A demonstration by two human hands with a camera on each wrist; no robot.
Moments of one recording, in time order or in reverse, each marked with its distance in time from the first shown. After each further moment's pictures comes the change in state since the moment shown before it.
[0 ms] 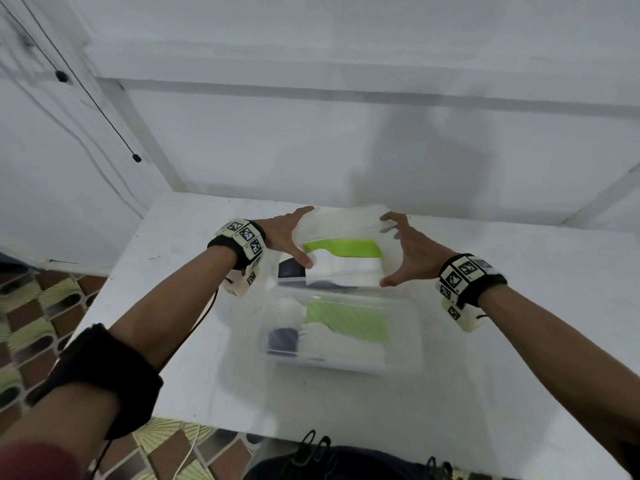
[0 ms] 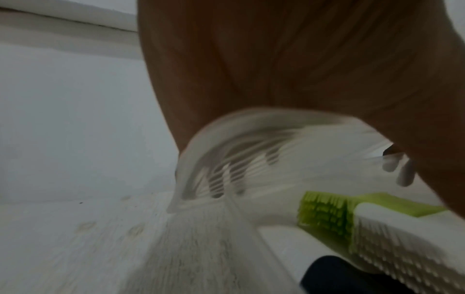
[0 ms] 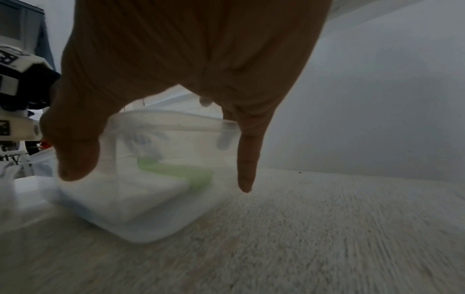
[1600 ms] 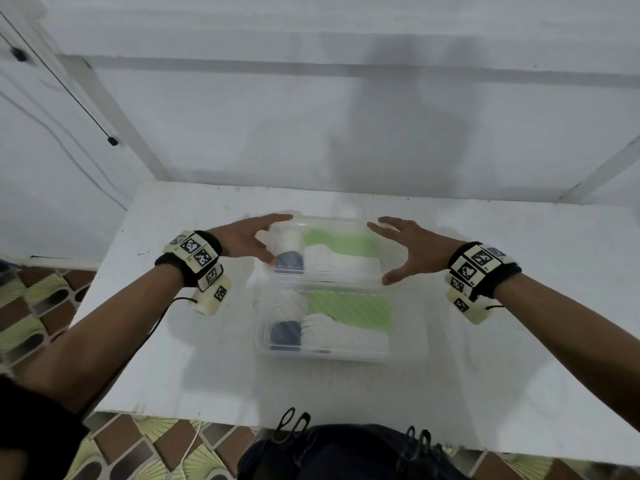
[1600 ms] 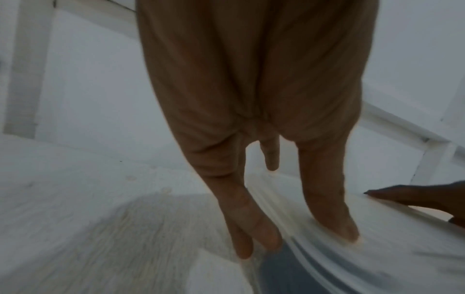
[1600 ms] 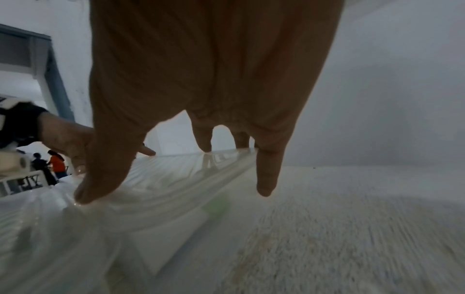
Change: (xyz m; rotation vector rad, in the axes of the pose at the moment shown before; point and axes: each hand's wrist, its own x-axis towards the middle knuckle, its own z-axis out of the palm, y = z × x) left_hand -0.022 -0.066 0.010 -0.326 -0.087 0.125; right_hand -0.001 0.008 0.003 -0.177 -0.281 0.034
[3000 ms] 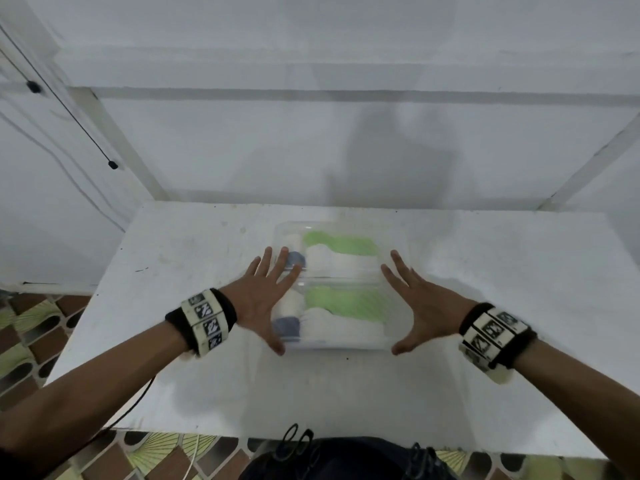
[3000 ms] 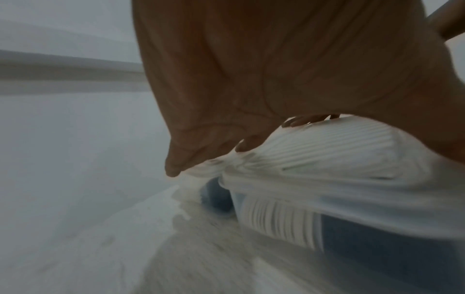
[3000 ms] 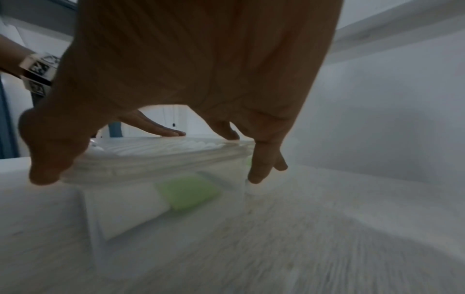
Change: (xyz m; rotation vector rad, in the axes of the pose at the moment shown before) left_hand -0.052 0.035 0.083 0.942 -0.086 0.025; right_hand -0.084 -0.037 0.051 -0.099 -0.063 0.045
